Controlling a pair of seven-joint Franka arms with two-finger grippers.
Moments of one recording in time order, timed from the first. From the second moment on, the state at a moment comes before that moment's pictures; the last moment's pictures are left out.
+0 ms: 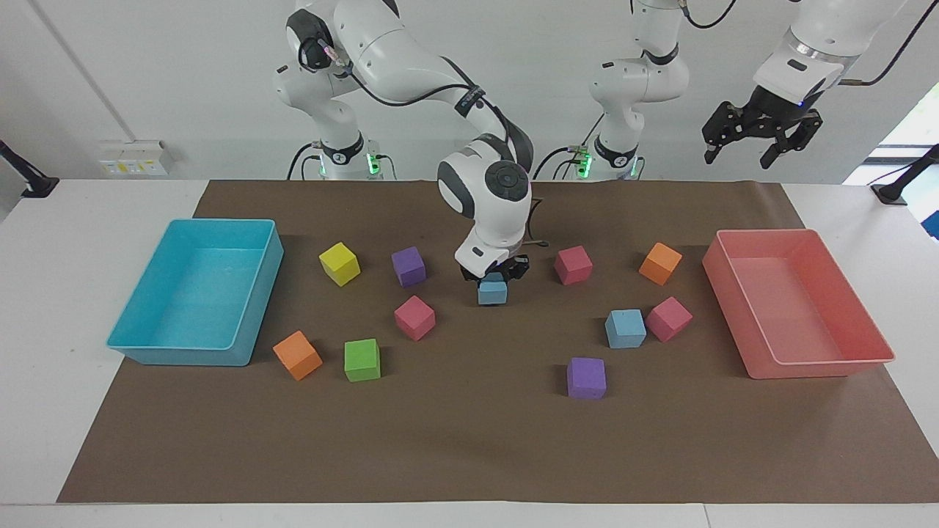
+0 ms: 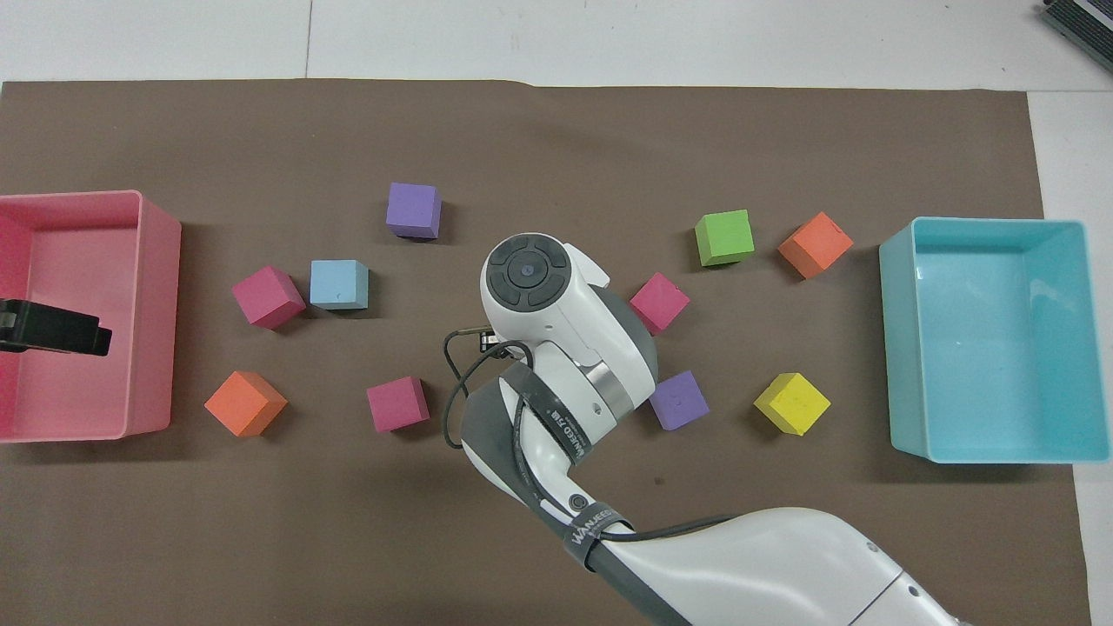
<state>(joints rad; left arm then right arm) 0.02 -0.11 -0.09 -1.56 -0.04 1.42 0.08 0.54 0.53 0.13 -1.54 -0.03 1.99 0.63</state>
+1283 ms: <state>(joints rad) 0.02 -0.11 -0.08 -1.56 -0.04 1.42 0.07 0.55 0.55 0.13 -1.54 -0.03 2.04 0.63</state>
